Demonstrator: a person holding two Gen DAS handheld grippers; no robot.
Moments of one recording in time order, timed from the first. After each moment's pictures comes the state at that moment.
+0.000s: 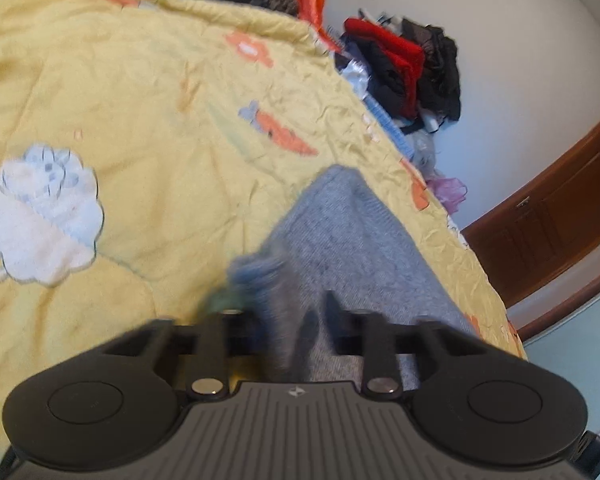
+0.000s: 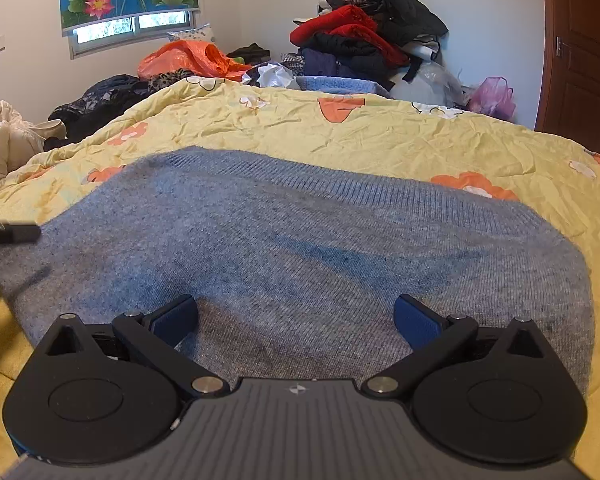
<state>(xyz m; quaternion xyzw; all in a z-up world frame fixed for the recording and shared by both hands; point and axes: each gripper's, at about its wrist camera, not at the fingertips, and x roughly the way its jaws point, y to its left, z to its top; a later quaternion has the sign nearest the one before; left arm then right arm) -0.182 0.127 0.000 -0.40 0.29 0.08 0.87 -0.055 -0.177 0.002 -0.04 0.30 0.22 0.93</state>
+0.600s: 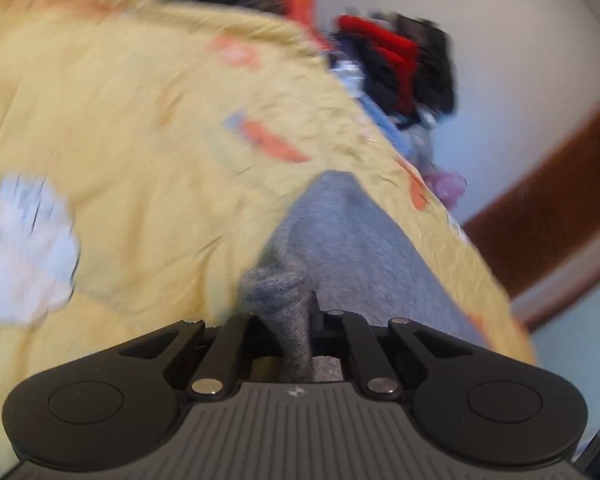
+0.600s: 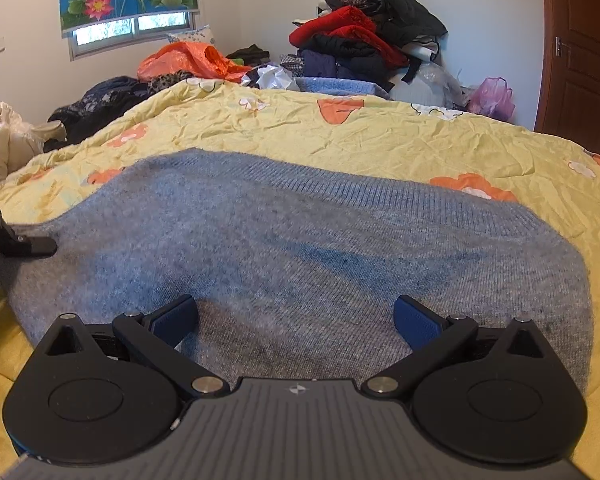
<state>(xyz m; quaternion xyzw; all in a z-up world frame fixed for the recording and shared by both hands) -0.169 0.115 0.018 -0.32 0.27 0.06 0.90 -0.054 -0.177 0.007 -0.03 0.30 0.21 0.93</state>
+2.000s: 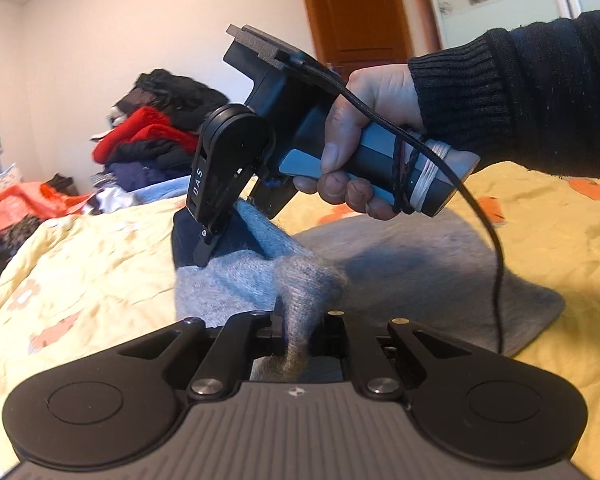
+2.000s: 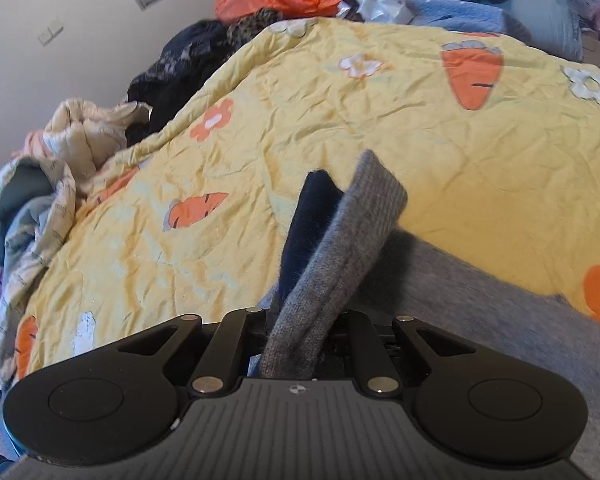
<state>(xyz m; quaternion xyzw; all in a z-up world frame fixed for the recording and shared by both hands) -0.169 -0.083 0.044 0.13 0.20 -0.12 0.96 0.096 -0.120 0.074 0.02 0.47 0.39 0.80</state>
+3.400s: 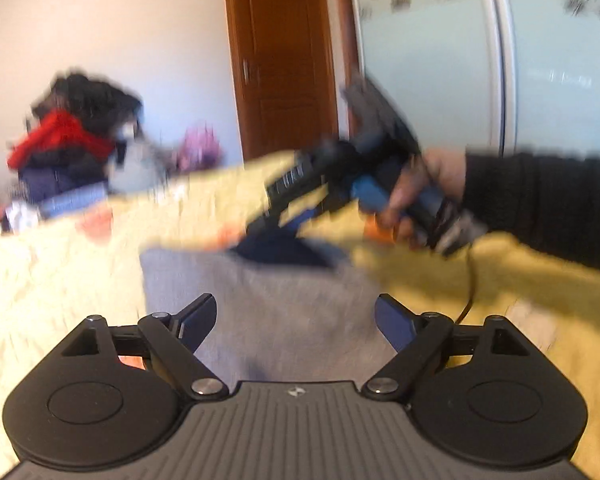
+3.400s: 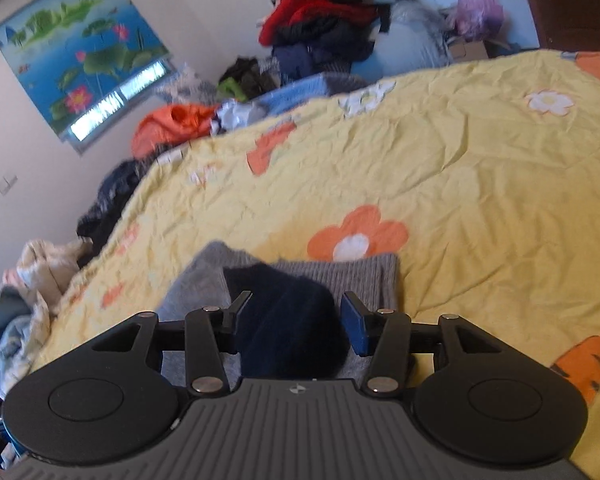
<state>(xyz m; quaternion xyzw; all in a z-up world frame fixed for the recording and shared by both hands) -0.138 -0.142 0.056 0.12 0.23 -0.24 0.93 0.086 -0.342 0.035 0.16 0.38 0.28 0.87</state>
